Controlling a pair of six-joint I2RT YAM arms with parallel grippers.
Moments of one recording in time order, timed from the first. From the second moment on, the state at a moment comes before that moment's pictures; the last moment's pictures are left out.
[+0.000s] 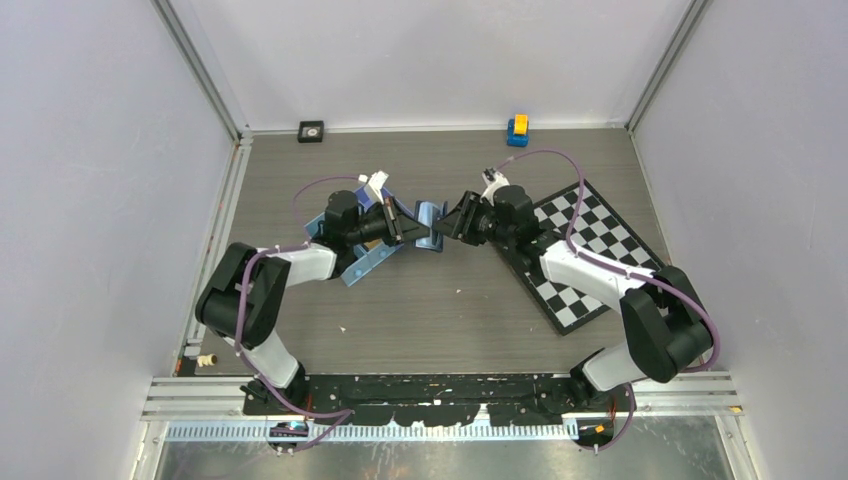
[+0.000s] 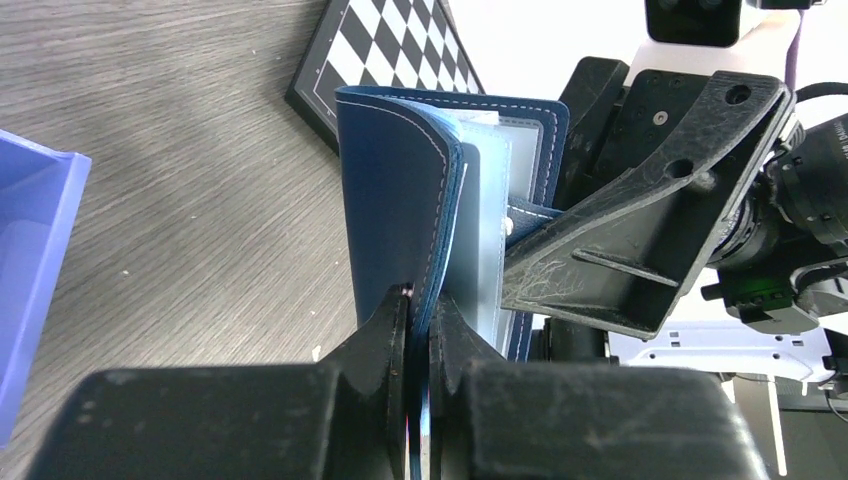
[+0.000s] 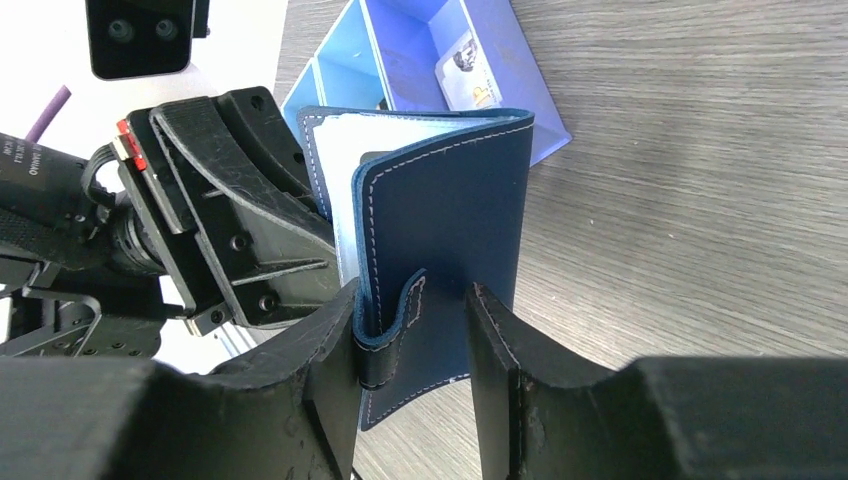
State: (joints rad) left arm -0.41 1.67 0.74 0.71 0.75 -0.94; right arm 0.56 1.46 0.82 0.25 -0.27 0.82
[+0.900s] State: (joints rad) left arm -0.41 1.57 0.74 0.64 0.71 -0.89; right arm 0.59 1.46 0.90 0.01 -0.10 0.73
